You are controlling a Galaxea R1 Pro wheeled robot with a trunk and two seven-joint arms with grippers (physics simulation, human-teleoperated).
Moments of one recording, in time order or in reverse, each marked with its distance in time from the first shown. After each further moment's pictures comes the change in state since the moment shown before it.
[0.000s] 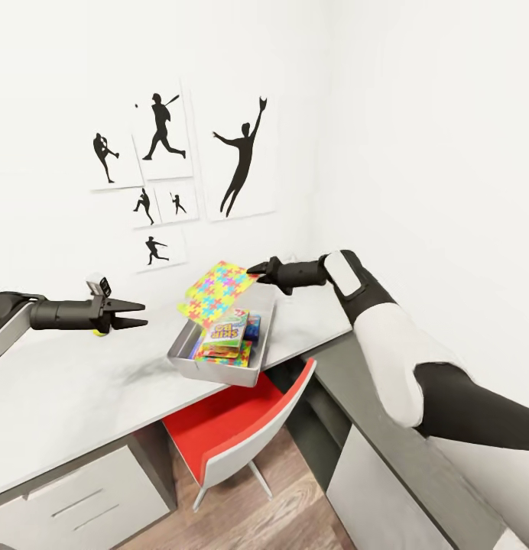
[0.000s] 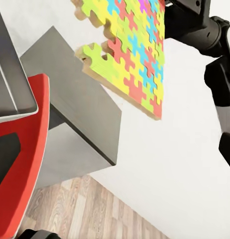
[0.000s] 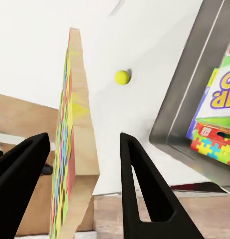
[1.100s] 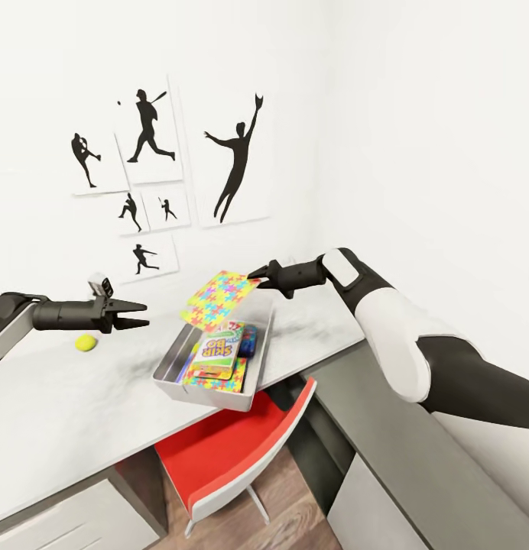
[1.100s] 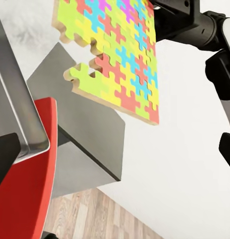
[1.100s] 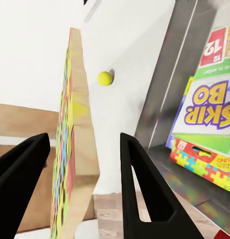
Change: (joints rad) left arm 0.003 -0.009 0.002 0.001 0.001 0.000 0.001; right arm -0.106 -0.013 0.005 0.221 0.008 0.001 0.003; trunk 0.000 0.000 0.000
